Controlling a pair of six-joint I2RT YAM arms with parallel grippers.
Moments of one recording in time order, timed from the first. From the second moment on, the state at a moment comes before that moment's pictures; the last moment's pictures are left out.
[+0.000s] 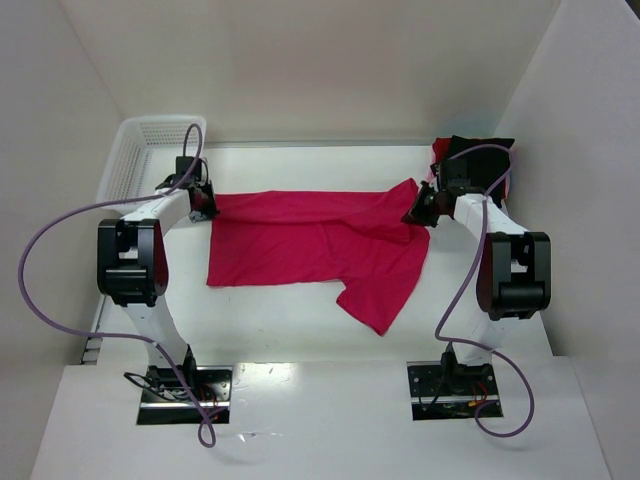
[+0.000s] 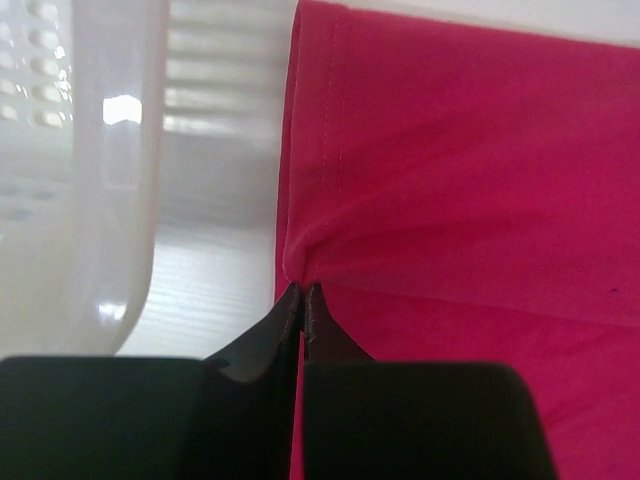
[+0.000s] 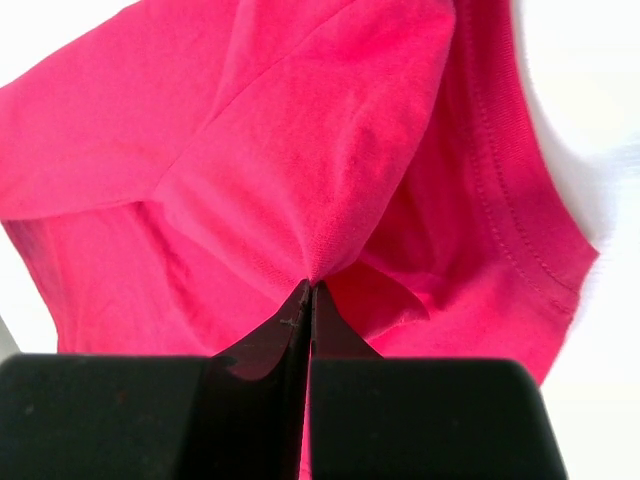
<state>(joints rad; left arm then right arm) 0.04 1.88 1.31 -0.38 -0.02 -0.22 0.00 1.72 1.17 -0.41 -0.32 0.51</state>
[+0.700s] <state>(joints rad) 0.03 1.88 1.29 -0.41 -0.04 -0.22 0.00 1.72 1.18 -0.46 -0.27 0.51</state>
